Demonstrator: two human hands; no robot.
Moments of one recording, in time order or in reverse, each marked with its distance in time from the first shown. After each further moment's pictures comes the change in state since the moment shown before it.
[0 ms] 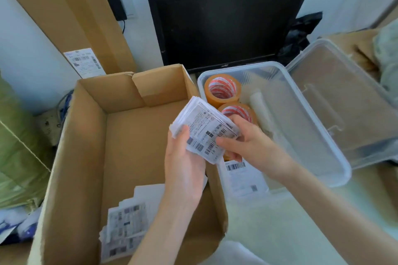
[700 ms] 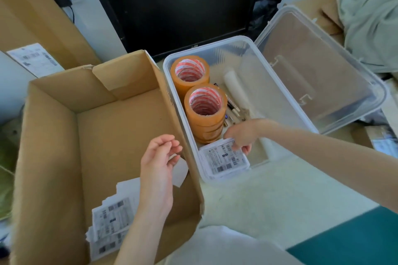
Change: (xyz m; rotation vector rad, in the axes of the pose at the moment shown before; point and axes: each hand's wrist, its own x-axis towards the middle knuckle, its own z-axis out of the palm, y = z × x) left_hand -0.012 -0.031 -0.020 0.451 0.250 -0.063; right_hand 0.038 0.091 -0.066 -0.912 -0.677 0.494
